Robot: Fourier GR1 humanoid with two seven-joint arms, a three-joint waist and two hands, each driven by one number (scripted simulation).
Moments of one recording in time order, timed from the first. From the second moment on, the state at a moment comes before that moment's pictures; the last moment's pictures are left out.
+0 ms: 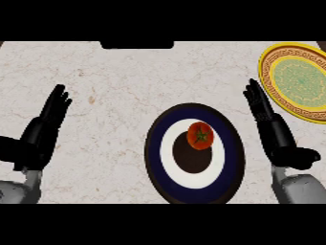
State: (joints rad) left arm -0.12 0.45 -0.24 -1.54 0.34 0.28 -0.04; right arm -0.16 -0.27 0.22 -1.51 -0.16 -0.15 -0.20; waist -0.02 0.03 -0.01
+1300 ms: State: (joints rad) left arm -0.05 0.37 -0.30 -1.44 0.24 0.39 0.14; right arm -0.11 -0.33 0.35 -1.44 0.25 -0.30 -0.52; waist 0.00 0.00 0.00
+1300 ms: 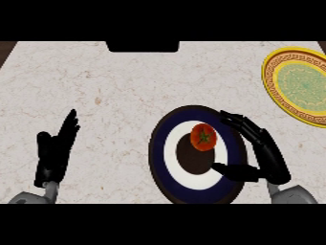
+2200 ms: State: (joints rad) left arm -0.06 0.37 -0.26 -1.45 0.21 0.36 0.17; right arm -0.28 -0.44 0.51 -1.67 0.63 0.11 0.28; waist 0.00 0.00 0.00
